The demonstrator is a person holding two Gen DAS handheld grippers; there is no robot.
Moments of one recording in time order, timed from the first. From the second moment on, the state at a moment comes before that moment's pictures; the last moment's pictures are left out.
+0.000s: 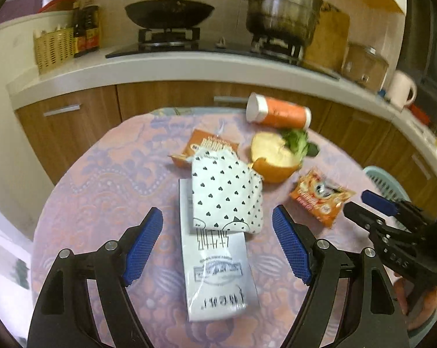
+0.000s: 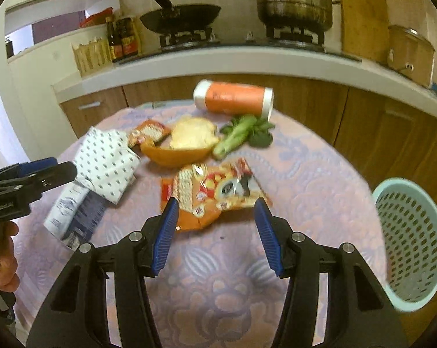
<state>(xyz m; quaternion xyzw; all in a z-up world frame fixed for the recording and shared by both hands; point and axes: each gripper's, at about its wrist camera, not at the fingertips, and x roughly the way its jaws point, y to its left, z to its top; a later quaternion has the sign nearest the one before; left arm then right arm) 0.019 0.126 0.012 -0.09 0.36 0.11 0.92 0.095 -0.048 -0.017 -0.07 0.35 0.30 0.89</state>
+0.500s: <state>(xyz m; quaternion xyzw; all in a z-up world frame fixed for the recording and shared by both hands) 0.049 0.110 -0.004 -0.03 0.39 0.15 0.91 0.101 -0.052 -0.021 -0.06 0.36 0.30 0.88</state>
